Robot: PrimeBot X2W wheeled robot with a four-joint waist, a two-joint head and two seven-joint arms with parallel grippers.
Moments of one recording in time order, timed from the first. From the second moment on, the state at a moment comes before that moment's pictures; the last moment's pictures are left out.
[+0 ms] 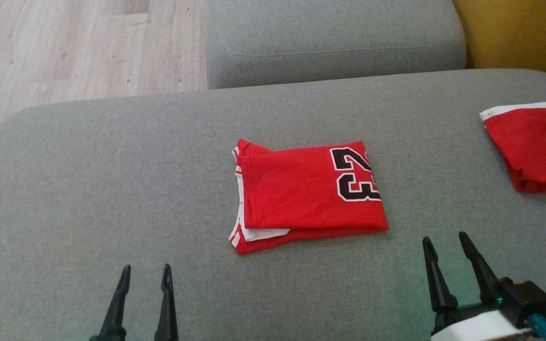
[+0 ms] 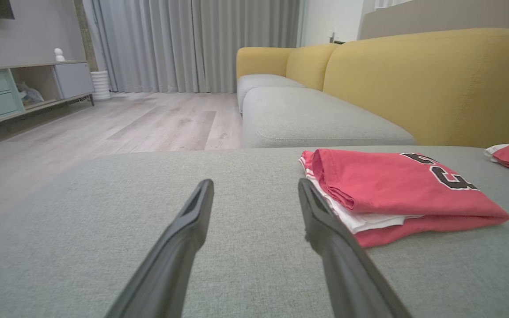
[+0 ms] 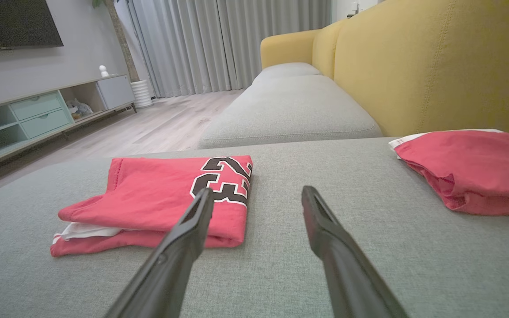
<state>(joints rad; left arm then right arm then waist) 0.23 0.05 -0.15 0.07 -0.11 0.04 -0.26 0.16 -0.10 0.10 0.16 0.18 0.13 -0.25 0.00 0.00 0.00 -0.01</state>
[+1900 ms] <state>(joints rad) -0.14 0.07 -0.29 0.00 0.00 0.10 -0.26 -0.71 -0.71 0.38 0.55 0.76 0.13 0.02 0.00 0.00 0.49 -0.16</state>
